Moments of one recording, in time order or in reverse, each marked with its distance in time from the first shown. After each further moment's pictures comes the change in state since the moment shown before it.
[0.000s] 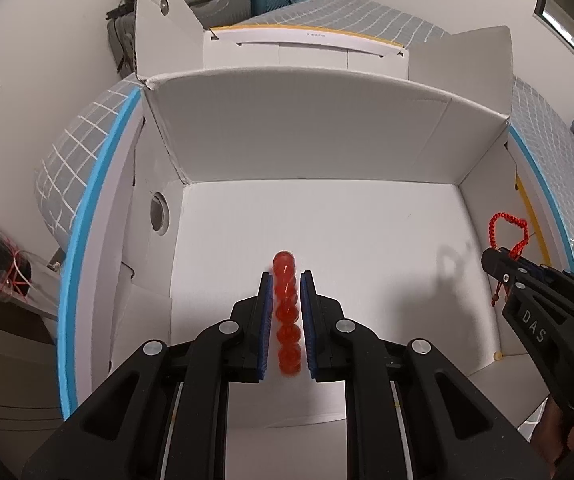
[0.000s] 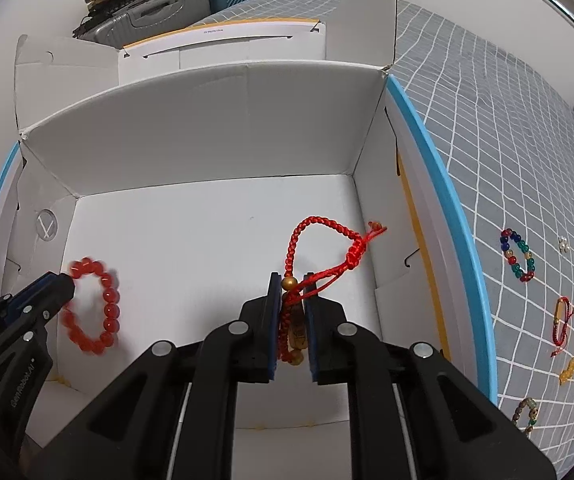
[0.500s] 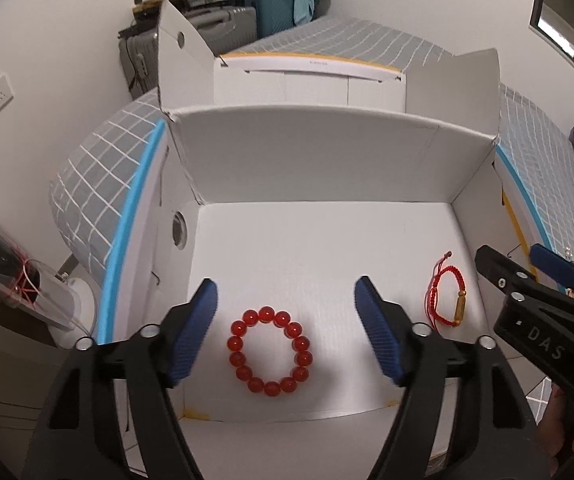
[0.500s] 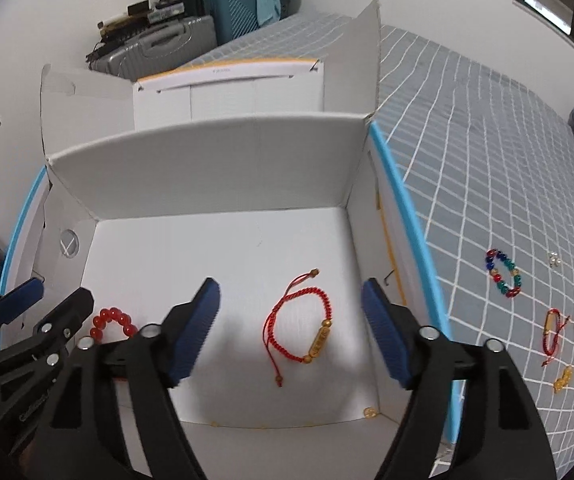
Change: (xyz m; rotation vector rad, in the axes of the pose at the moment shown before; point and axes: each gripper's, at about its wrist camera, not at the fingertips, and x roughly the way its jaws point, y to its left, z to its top) left arm -0.023 0.001 -0.002 -0.003 -0.079 0.023; right arm -0.039 -0.007 0.004 0.007 -0.126 0.009
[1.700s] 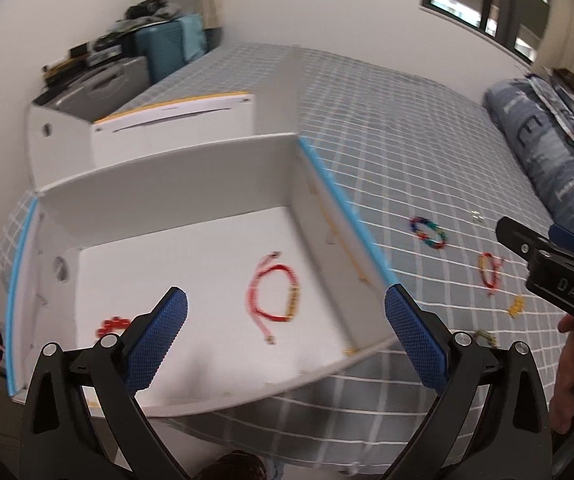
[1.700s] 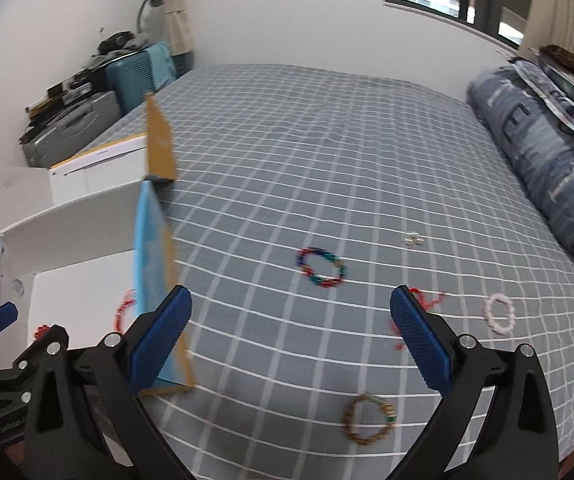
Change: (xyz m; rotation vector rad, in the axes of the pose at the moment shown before) left arm -0.055 -0.152 -0.027 0.219 -0.096 -0.221; right arm -0.097 -0.194 -0.051 0.208 -0.143 -0.212
